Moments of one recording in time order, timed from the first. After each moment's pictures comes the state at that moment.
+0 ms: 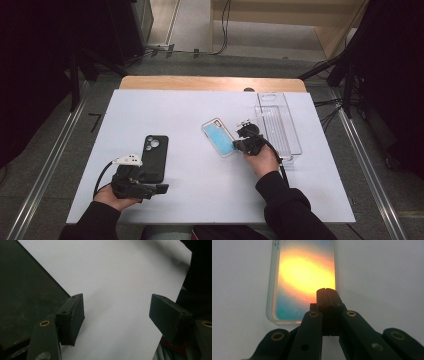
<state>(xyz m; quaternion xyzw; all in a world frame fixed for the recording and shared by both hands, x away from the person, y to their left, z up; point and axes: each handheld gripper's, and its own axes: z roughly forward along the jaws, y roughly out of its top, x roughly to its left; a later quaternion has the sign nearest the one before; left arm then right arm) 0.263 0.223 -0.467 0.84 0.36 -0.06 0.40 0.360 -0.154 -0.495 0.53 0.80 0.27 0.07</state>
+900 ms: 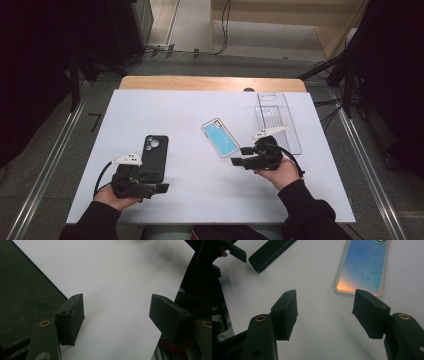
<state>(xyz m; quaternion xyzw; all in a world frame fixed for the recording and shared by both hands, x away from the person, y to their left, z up) 0.263 0.222 -0.465 0.84 0.36 -0.06 0.41 0.298 -0.192 -0.463 0.41 0.82 0.41 -0.01</state>
